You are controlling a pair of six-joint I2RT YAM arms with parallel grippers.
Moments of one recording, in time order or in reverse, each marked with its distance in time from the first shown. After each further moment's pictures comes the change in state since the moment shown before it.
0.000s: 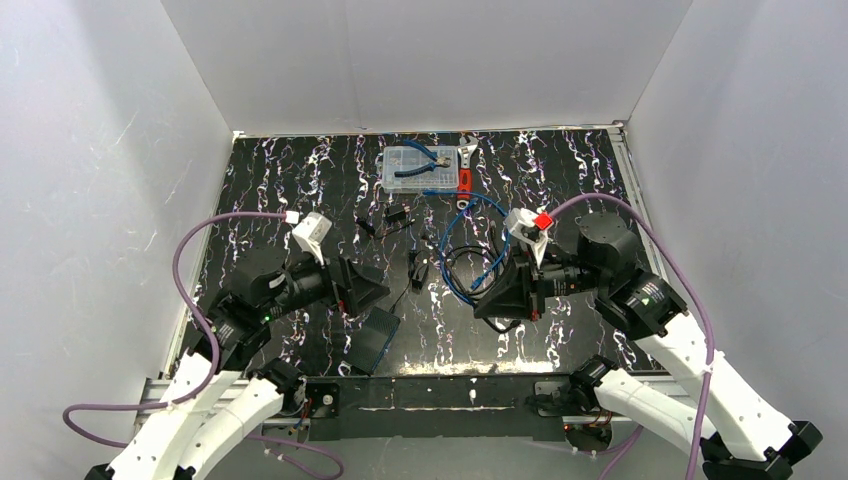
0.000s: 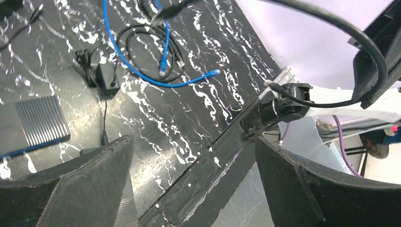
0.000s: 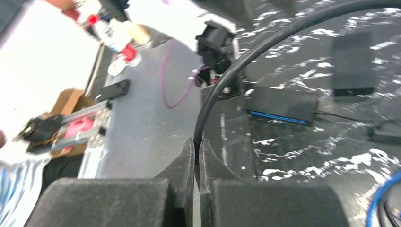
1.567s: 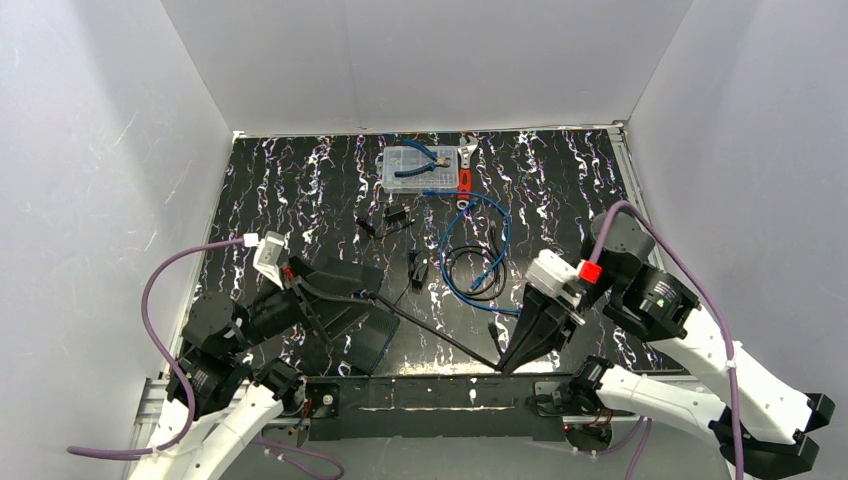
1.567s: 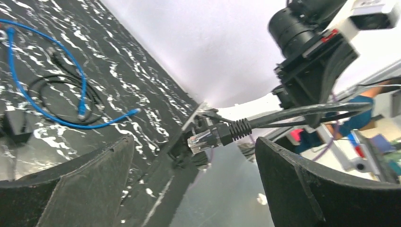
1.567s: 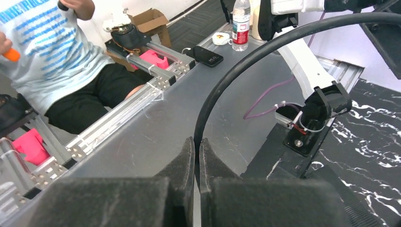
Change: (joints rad) left arm 0.000 -0.281 -0.078 0.254 0.147 -0.307; right arm 0.240 0.040 0.161 0.079 -0.471 -0.232
